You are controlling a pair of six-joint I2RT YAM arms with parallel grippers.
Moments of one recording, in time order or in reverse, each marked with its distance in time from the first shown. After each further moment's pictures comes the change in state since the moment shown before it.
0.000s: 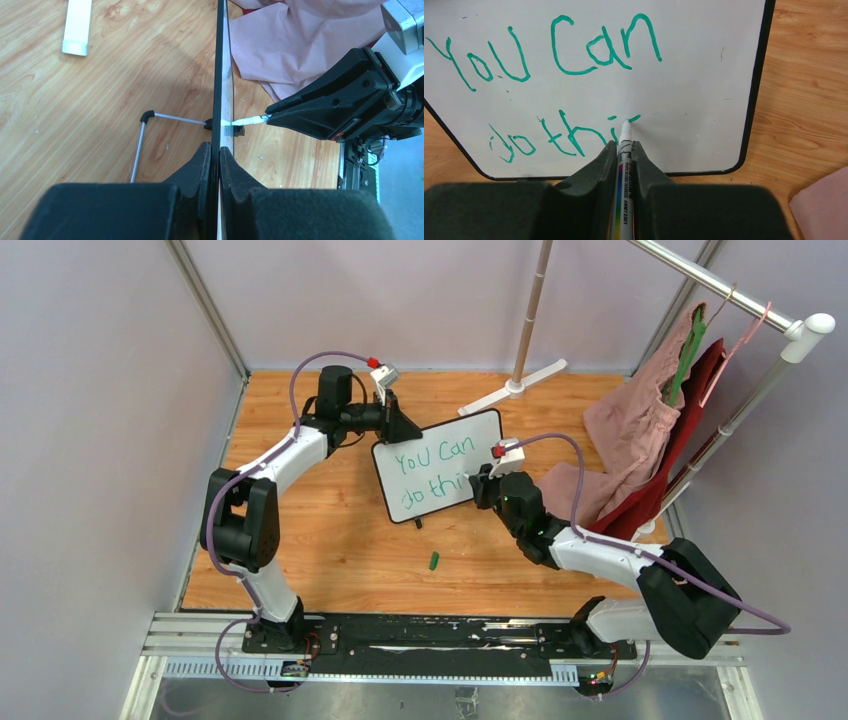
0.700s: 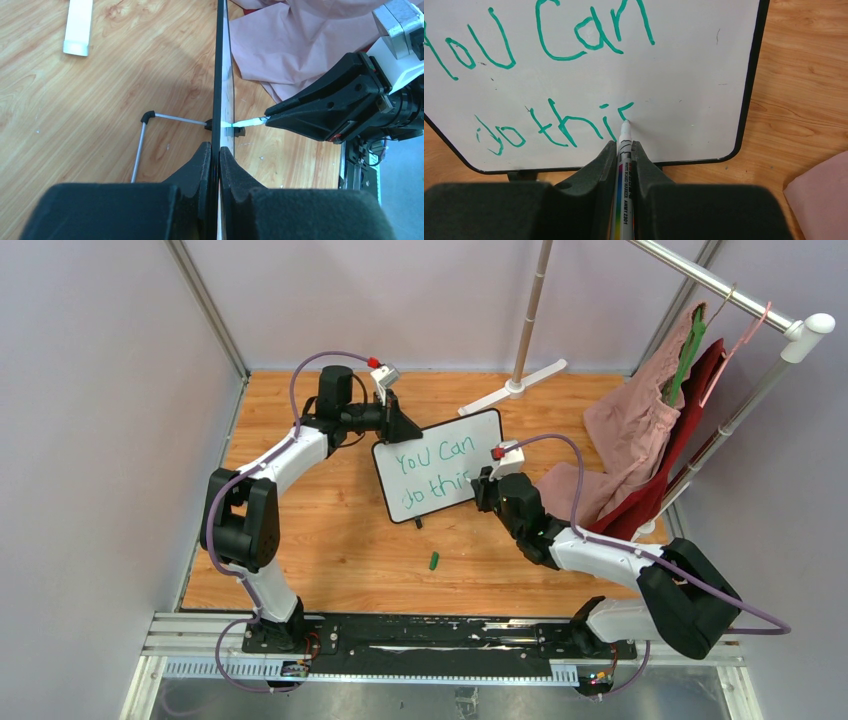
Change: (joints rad) left arm -0.001 0.000 0.000 0.000 -0.002 0.000; right arm 0.000 -0.001 -0.003 -0.040 0.007 0.005
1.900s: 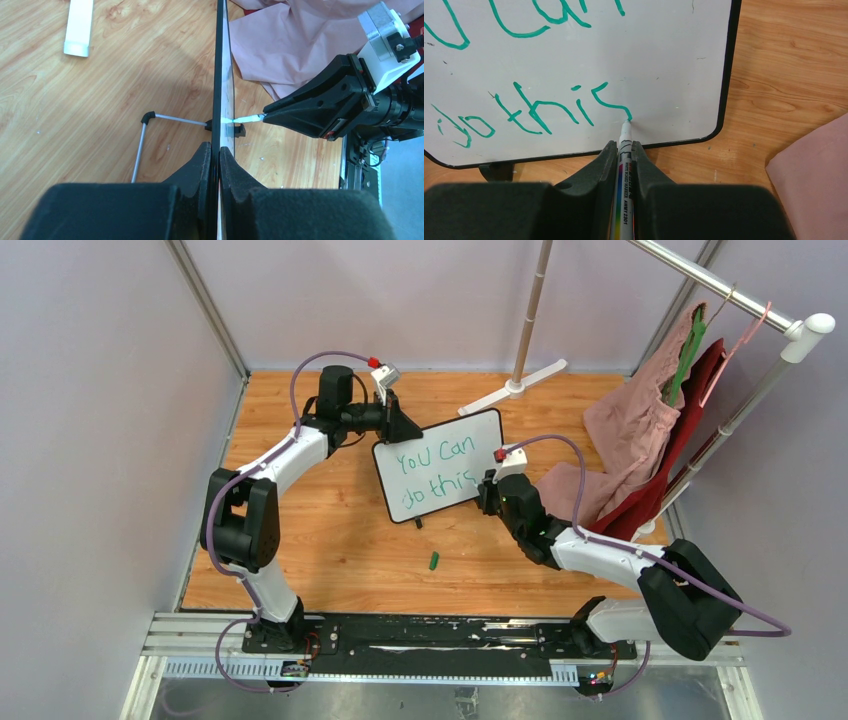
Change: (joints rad) left arm -0.003 0.000 0.000 0.003 -0.006 0.000; right arm -0.013 -0.006 -0.006 -0.081 0.045 0.017
